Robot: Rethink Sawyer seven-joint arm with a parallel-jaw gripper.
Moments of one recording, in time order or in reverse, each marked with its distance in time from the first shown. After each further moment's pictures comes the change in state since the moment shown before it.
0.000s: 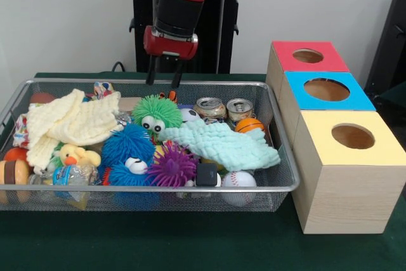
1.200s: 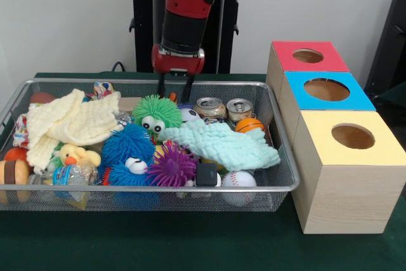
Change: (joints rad) arm -0.054 0.080 0.071 -0.017 0.020 -0.053 0.000
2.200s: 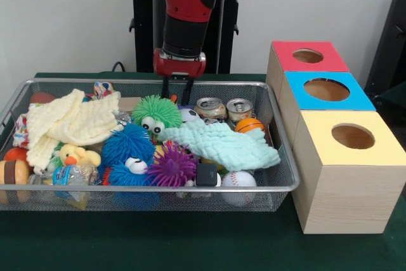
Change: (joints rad) arm -0.009 0.020 0.014 -0.006 -0.001 -0.008 0.000
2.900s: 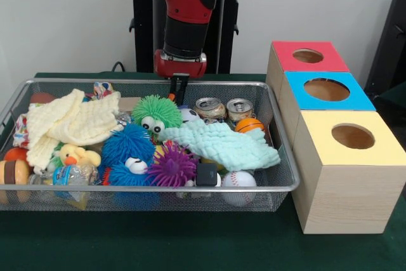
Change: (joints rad) arm -0.004 0.003 0.004 0.001 0.000 0.000 0.000
